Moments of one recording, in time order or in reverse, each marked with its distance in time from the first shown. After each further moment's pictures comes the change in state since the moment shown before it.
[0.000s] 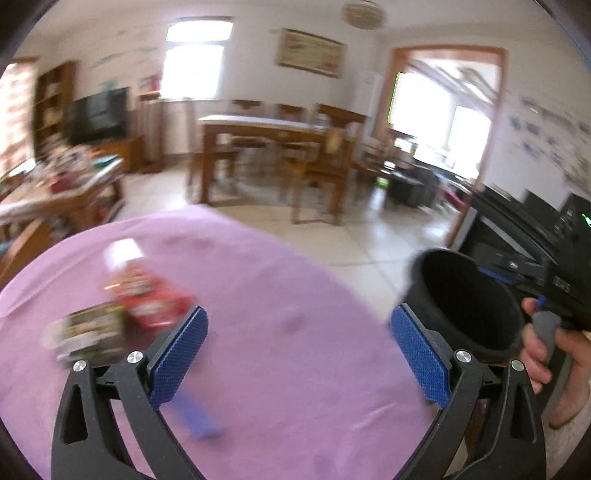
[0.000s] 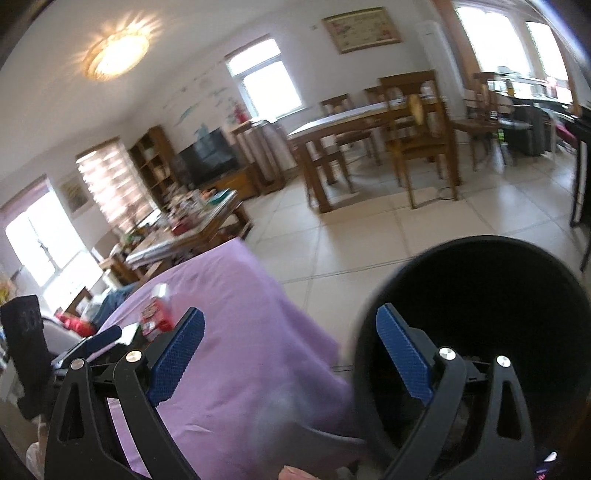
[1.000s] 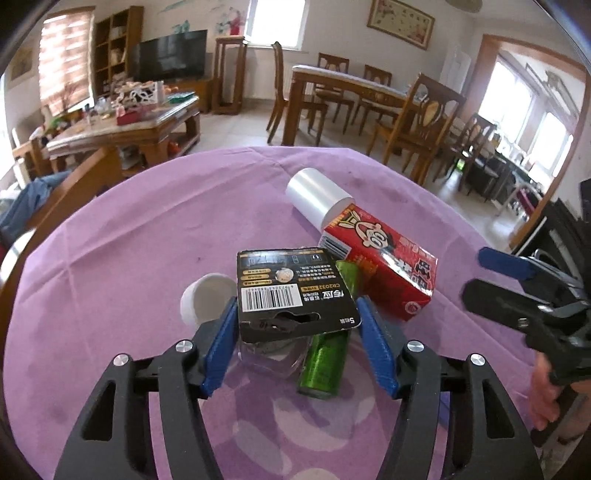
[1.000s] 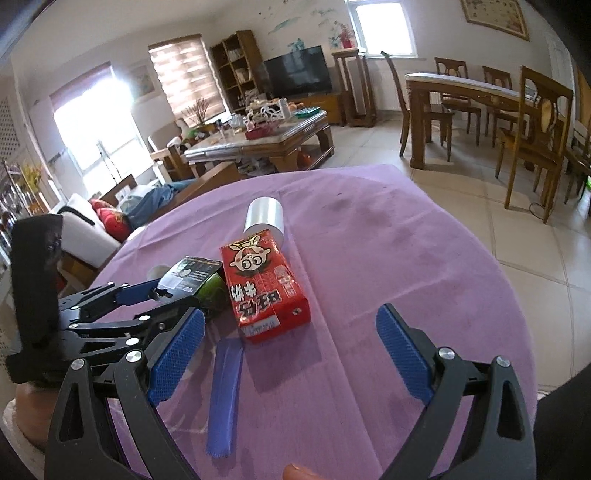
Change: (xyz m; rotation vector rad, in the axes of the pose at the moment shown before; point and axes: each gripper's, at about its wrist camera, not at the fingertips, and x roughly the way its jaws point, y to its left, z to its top) left arm 0.028 0.150 -0.003 -0.163 0.187 0.205; right arm 0.150 0.171 -0.027 -0.318 0.307 0.184
